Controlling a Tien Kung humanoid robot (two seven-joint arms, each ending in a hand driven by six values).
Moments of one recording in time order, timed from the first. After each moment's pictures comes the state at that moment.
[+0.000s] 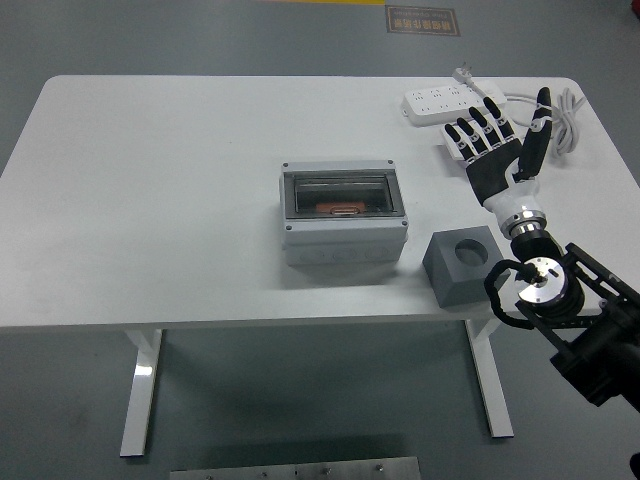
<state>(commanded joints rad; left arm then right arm) -0.08 0.19 -1.59 -0.30 1.61 0.12 0.57 0.47 -0.31 0.96 1.13 0.05 -0.03 0.44</state>
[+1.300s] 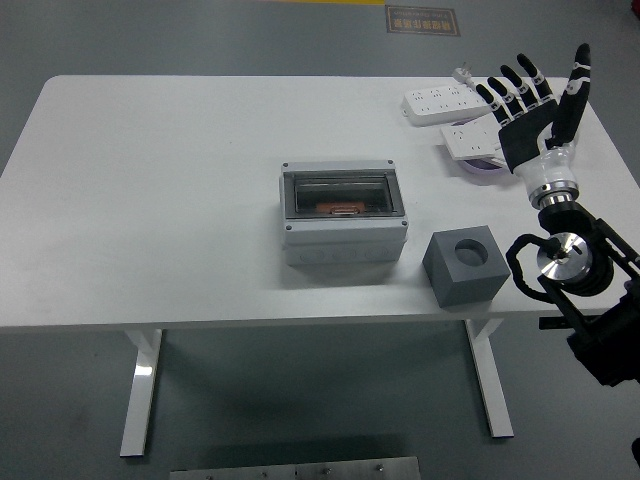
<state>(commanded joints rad) -0.06 0.16 -1.58 -0.30 1.58 0.12 0.56 0.46 -0.32 1.11 1.18 -0.14 -0.07 0.41</state>
